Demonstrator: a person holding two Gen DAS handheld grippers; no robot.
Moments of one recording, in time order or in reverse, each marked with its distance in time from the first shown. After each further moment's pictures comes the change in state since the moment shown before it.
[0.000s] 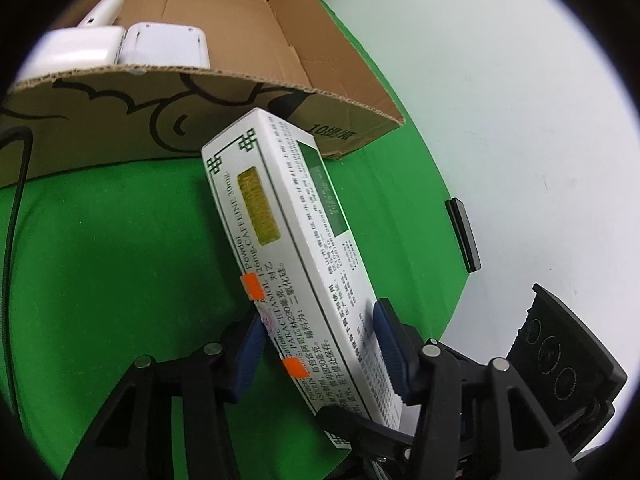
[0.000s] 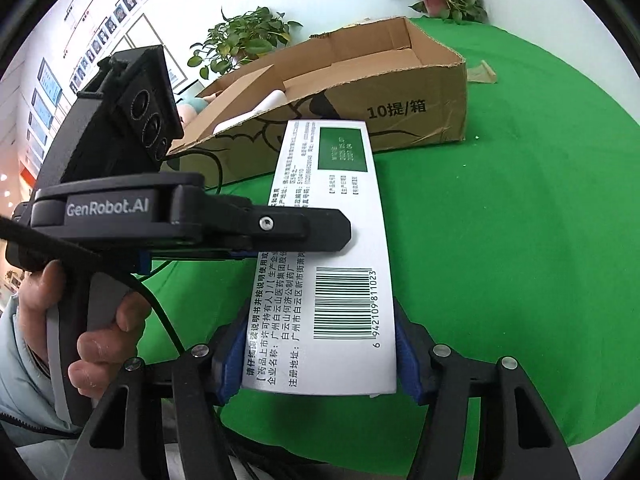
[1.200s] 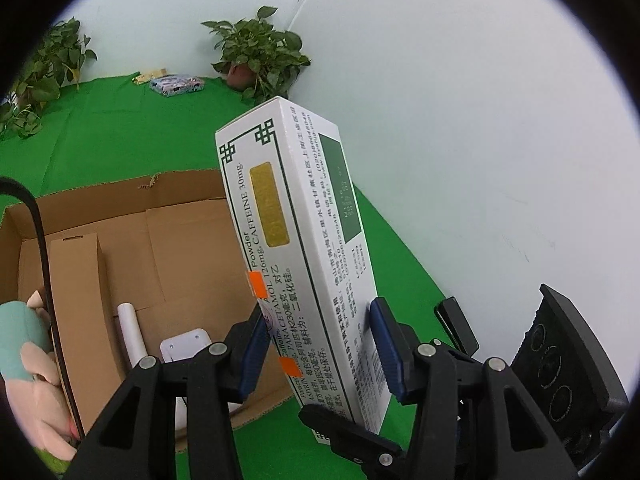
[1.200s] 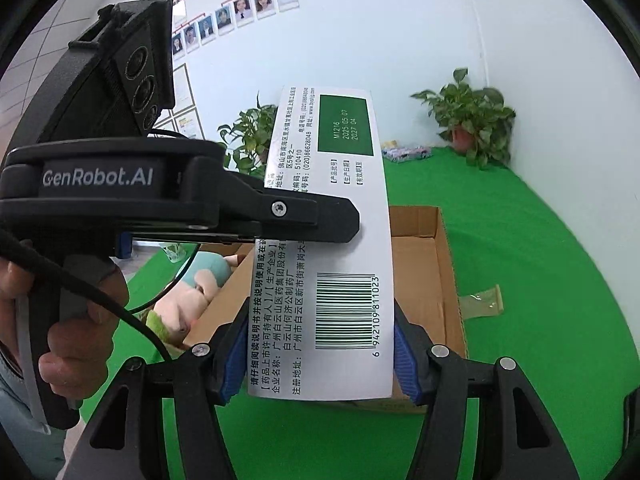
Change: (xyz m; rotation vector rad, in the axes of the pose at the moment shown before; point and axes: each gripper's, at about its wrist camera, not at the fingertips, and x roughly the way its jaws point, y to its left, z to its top) left arm -0.114 -0.082 0.199 0.230 -0.206 0.143; right arm -0.052 0.058 0.223 -0.160 -0.270 -0.012
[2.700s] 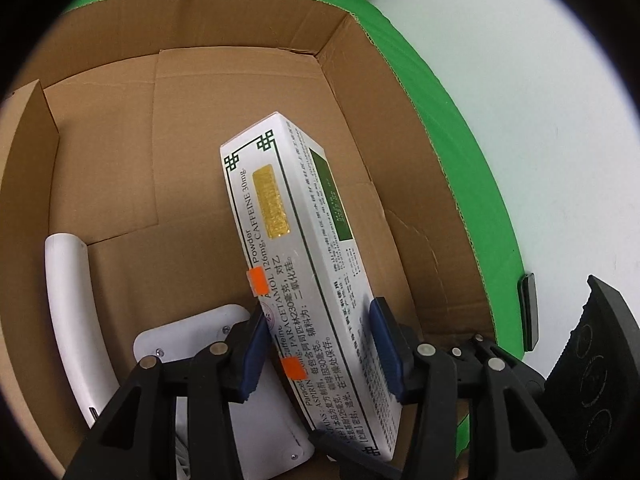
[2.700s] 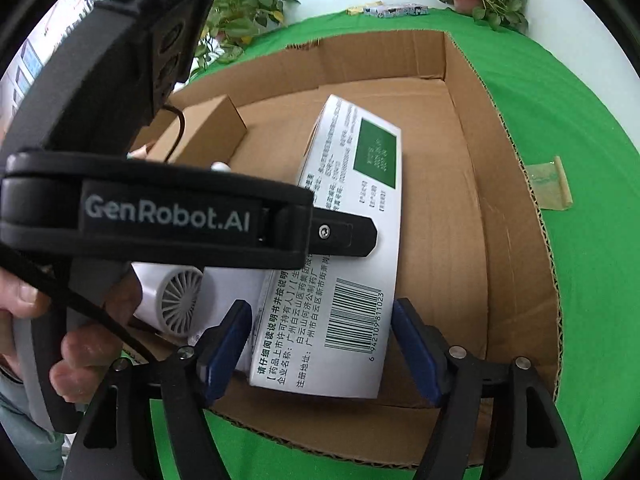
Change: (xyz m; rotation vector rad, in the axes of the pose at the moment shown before) left arm 0.169 0.105 -0.012 -0.194 0.324 0.092; right arm 0.123 -0.048 -0.075 0.099 0.393 -0.006
